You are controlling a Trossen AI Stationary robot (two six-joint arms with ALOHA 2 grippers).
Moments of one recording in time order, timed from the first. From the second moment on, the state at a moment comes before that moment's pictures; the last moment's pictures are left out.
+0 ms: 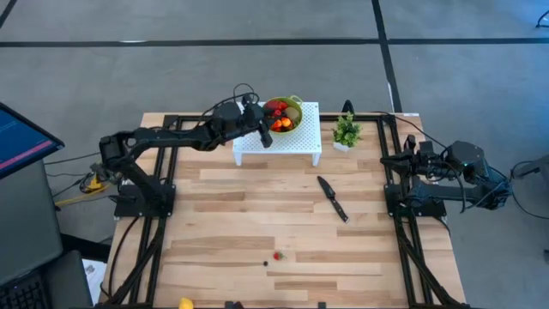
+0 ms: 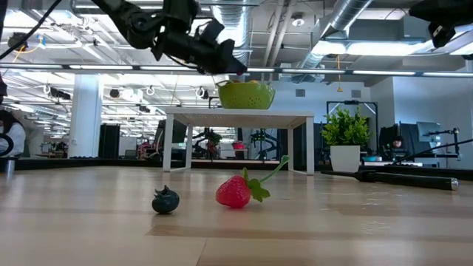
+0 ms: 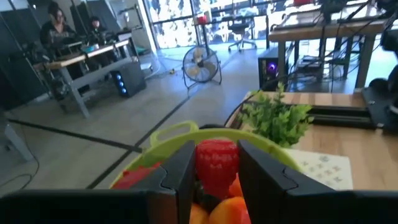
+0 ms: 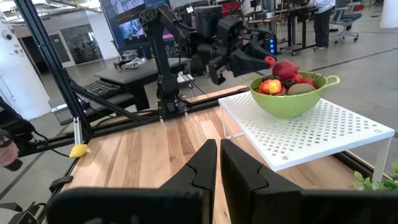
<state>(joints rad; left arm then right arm) 0.44 1.59 0.97 0.53 -0.08 0.20 -0.08 0.02 0.63 -0.69 0.10 0.19</state>
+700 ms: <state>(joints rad) 0.44 1.61 0.97 0.54 -0.08 0.20 -0.08 0.02 0.63 -0.69 0.10 0.19</state>
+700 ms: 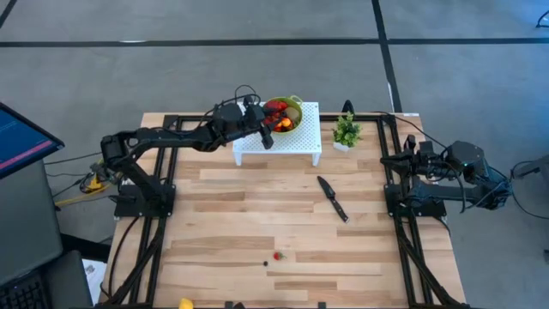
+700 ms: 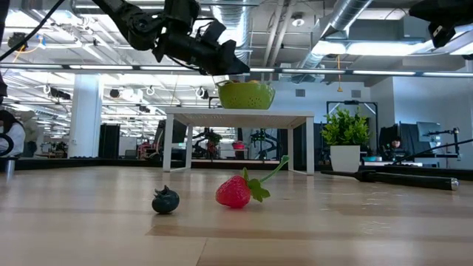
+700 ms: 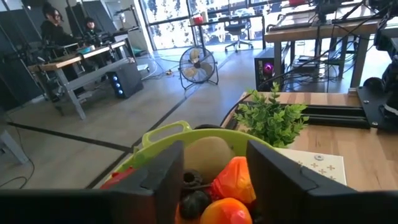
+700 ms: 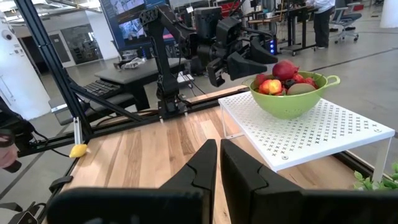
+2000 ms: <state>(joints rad) -0.15 1.41 0.97 0.19 0.16 0.18 -0.08 0.02 0.63 -0.69 0.10 0.19</state>
